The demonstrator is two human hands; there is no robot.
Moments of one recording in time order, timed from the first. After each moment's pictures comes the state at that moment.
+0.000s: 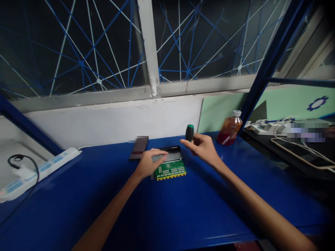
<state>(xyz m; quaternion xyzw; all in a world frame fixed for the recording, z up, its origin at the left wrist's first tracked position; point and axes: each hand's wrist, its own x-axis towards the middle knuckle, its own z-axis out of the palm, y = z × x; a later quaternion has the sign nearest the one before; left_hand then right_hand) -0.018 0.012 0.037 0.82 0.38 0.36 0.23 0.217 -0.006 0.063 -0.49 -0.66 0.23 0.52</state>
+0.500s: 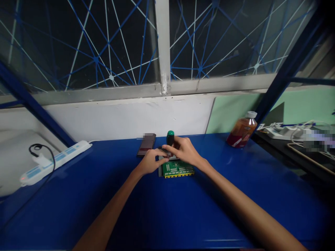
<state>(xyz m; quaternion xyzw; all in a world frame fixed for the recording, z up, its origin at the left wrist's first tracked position) -0.049 0.021 0.023 0.83 0.37 0.31 0.27 0.140 0.013 0.065 -0.42 -0.78 0.25 0.40</state>
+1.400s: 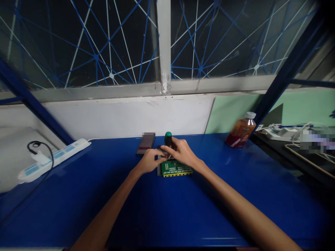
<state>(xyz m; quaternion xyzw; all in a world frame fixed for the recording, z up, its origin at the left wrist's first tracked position) -0.050 0.022 0.018 0.84 0.38 0.30 0.26 0.137 0.013 0.054 -0.42 -0.79 0.23 0.38</state>
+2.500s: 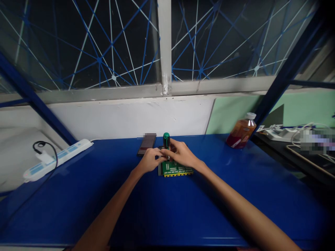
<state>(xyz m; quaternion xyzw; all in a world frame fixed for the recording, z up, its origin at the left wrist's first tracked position) -0.054 0.026 0.014 0.85 0.36 0.31 0.20 0.136 0.010 0.053 -0.40 -0.80 0.28 0.34</state>
